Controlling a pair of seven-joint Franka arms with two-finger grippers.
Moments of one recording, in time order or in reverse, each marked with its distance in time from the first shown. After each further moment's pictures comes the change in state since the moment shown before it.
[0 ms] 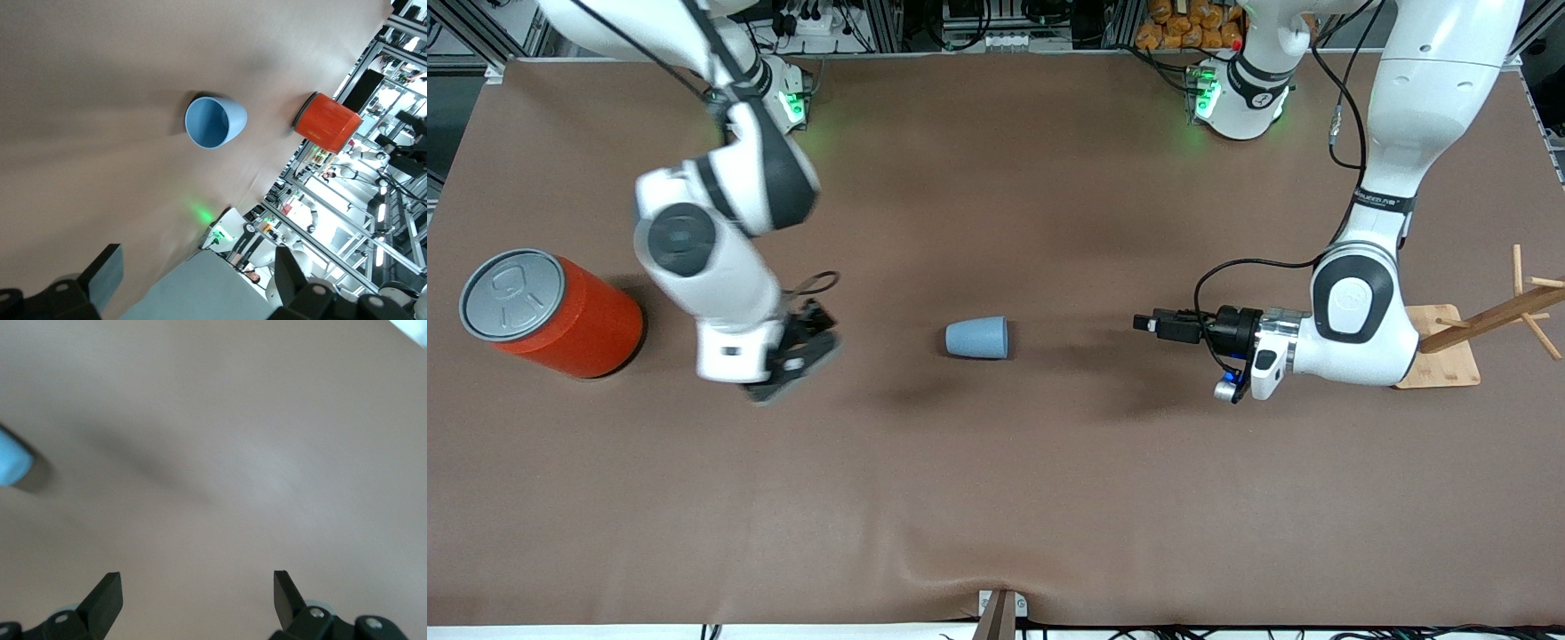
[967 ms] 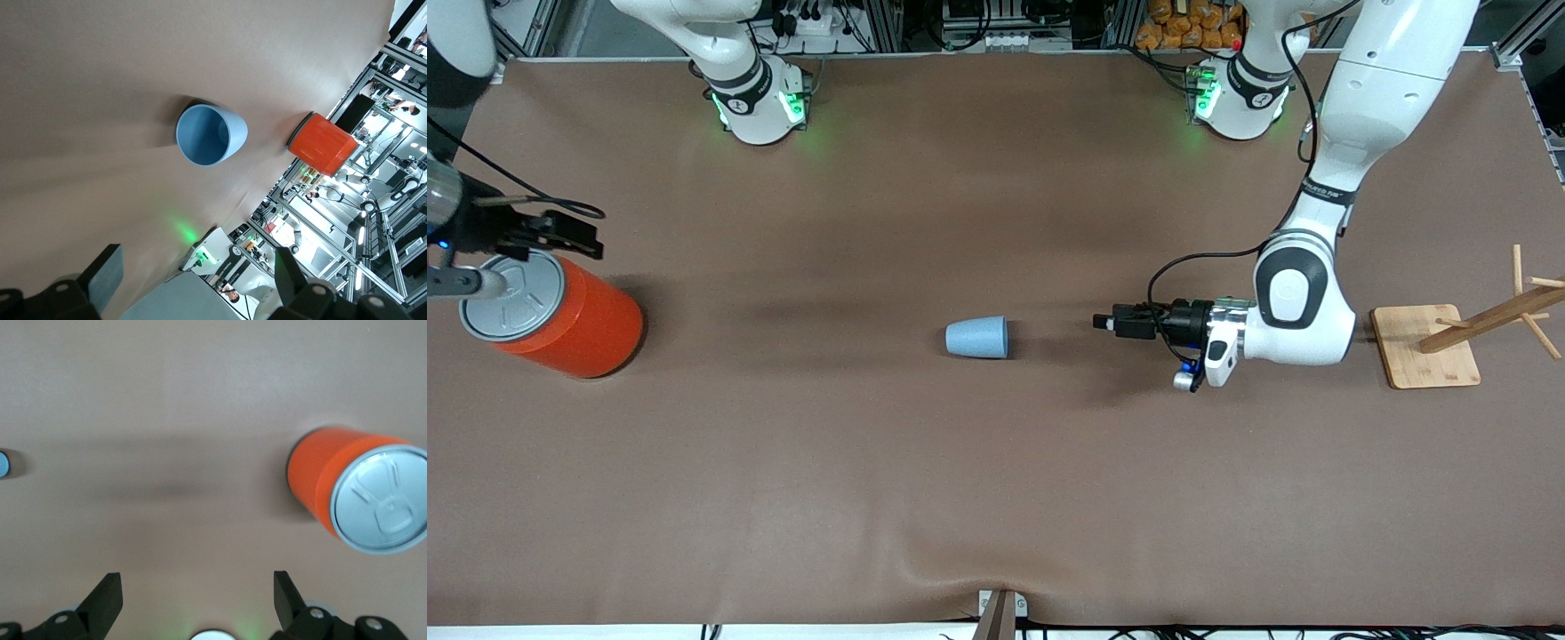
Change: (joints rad) left arm -0.114 0.003 -0.006 -0.091 -0.136 0.163 0.001; right arm -0.261 -0.253 -0.067 0.101 0.117 -0.513 0.219
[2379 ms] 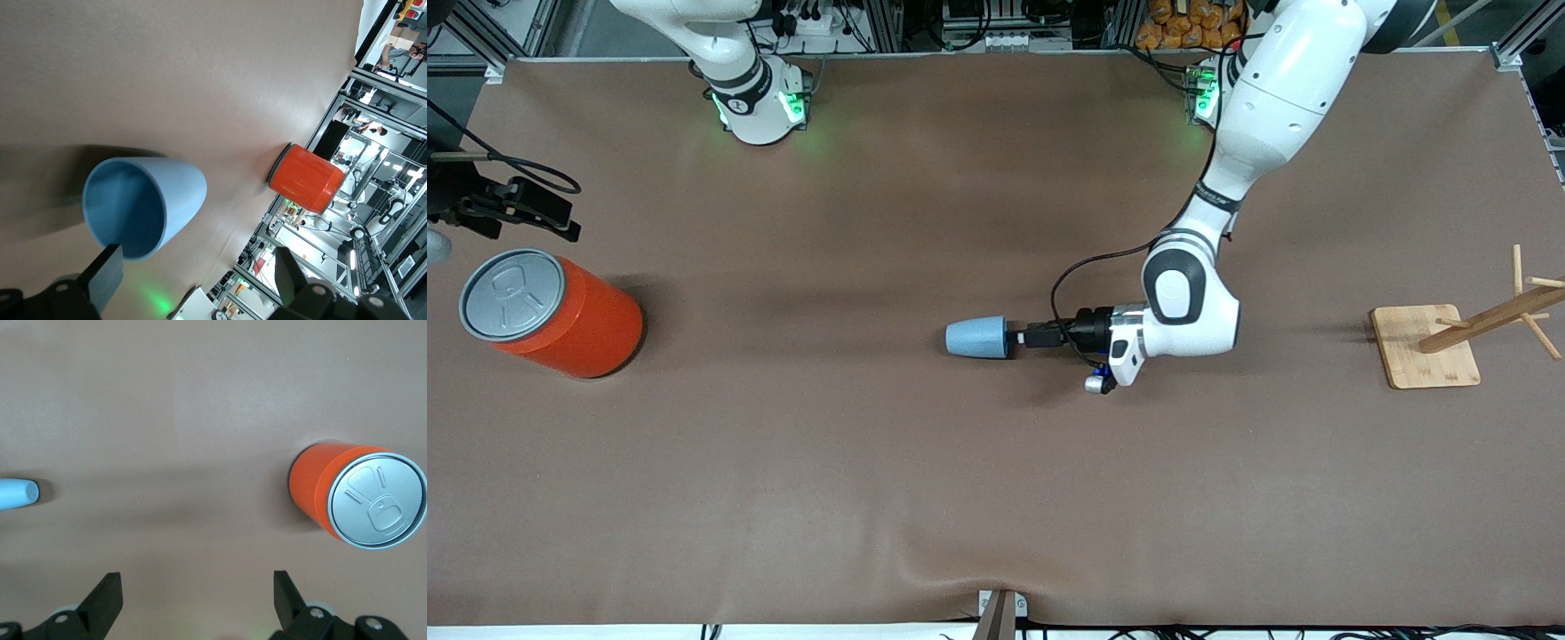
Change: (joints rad) left arm -0.267 0.178 -0.002 0.160 -0.310 0.290 0.127; right arm 0.017 -0.040 0.008 0.051 0.007 0.017 0.064
